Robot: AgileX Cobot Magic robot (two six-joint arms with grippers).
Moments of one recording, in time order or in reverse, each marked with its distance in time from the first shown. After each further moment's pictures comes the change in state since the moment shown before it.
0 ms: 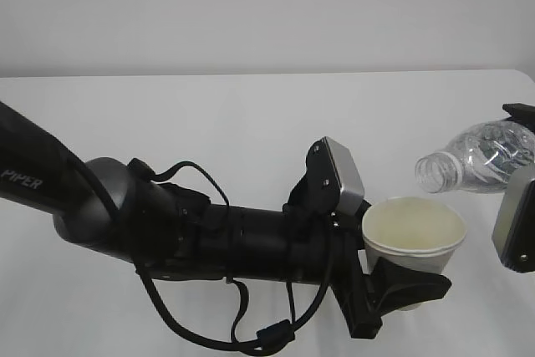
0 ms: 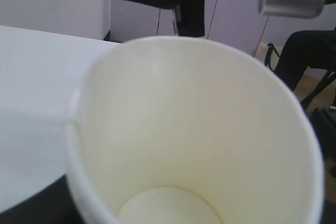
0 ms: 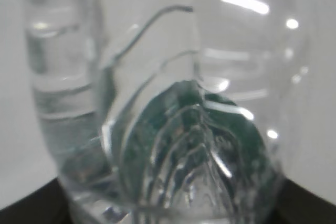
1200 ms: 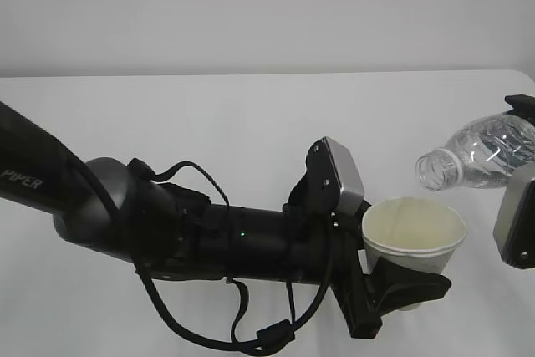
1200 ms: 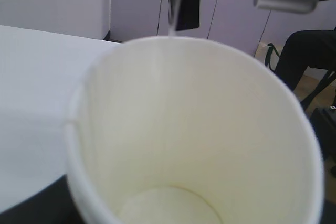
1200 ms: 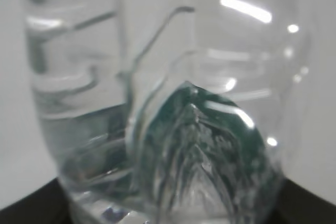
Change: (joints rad) left arm 0.000 0.000 0.000 0.000 0.000 0.000; right arm 0.000 0.000 0.000 0.005 -0.042 -0.034
